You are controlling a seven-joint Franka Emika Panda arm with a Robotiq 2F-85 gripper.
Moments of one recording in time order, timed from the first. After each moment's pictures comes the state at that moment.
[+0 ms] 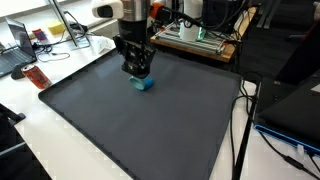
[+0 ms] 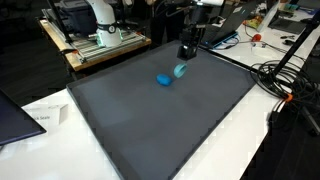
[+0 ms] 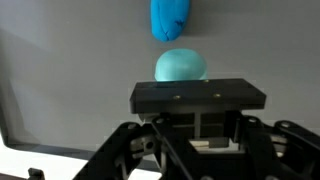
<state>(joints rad) 0.16 0.35 0.01 -1.86 -0.26 2.21 0.27</state>
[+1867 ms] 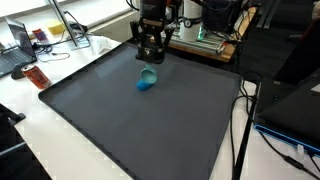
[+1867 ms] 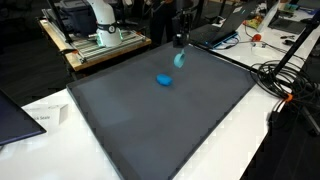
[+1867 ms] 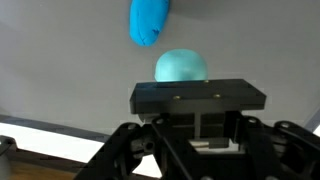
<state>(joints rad) 0.14 0.04 0.05 -2.29 -0.19 2.57 0.11</state>
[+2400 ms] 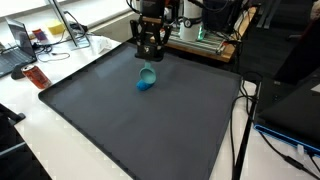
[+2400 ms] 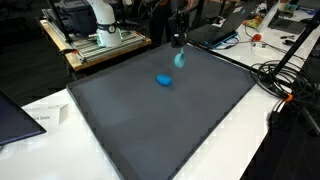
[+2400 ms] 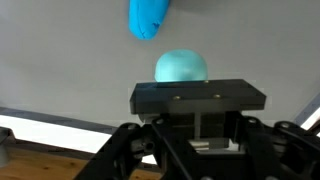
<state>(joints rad) 0.11 -0.01 0.05 -2.39 -0.12 2.71 0.02</state>
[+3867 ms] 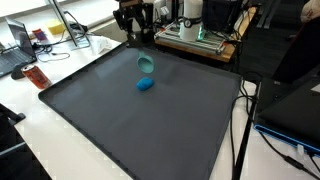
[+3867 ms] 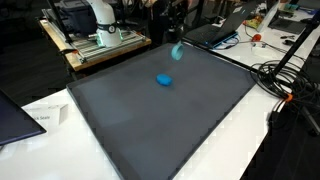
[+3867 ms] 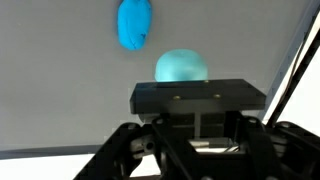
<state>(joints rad) 0.03 0.00 0.00 -2.20 0.29 2.36 -0.32</state>
